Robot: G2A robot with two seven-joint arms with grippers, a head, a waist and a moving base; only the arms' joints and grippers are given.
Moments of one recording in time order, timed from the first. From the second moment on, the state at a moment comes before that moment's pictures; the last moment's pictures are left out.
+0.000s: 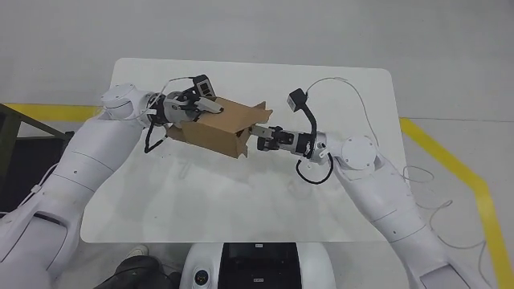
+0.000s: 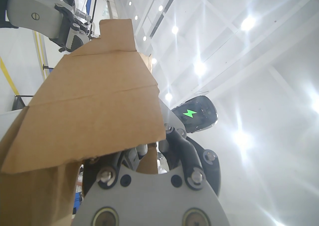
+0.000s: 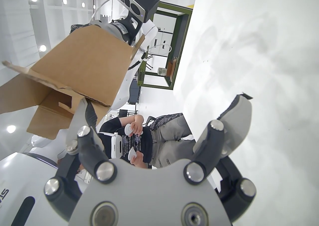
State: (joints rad) left arm 0.75 -0.88 -0.85 -1.20 -1.24 0.21 -1.54; right arm -1.02 -1.28 0.96 -1.39 0.29 -0.27 0.88
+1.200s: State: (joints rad) left arm 0.77 -0.87 -0.84 -1.22 -1.27 0.21 -1.54; right arm -1.04 -1.27 1.03 -1.39 0.36 -0.30 0.93
